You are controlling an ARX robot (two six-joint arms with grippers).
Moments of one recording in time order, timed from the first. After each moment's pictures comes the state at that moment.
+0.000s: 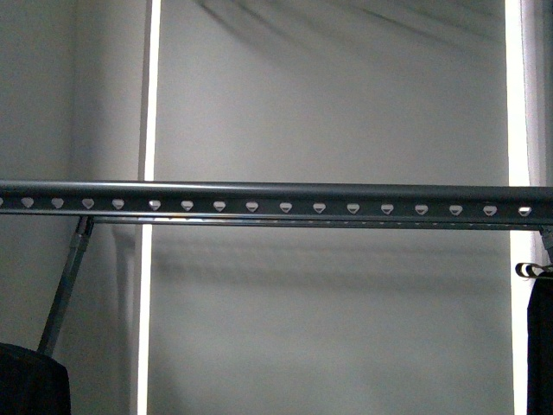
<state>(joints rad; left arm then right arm) -0.04 0.66 0.23 0.43 0.16 -0.40 0.00 0.00 0.01 0.00 0.00 0.00</state>
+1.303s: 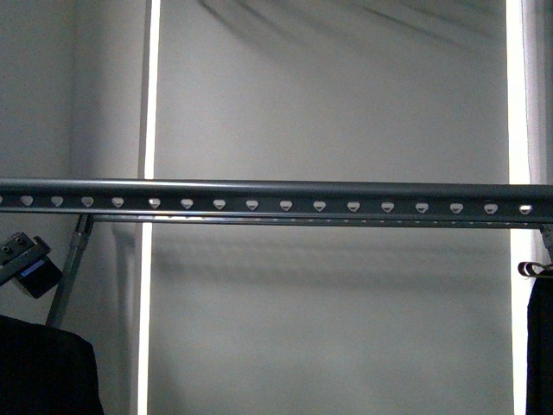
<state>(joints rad) -0.02 1.64 1.04 0.41 -0.54 -0.82 0.00 0.00 0.01 0.00 0.00 0.00</state>
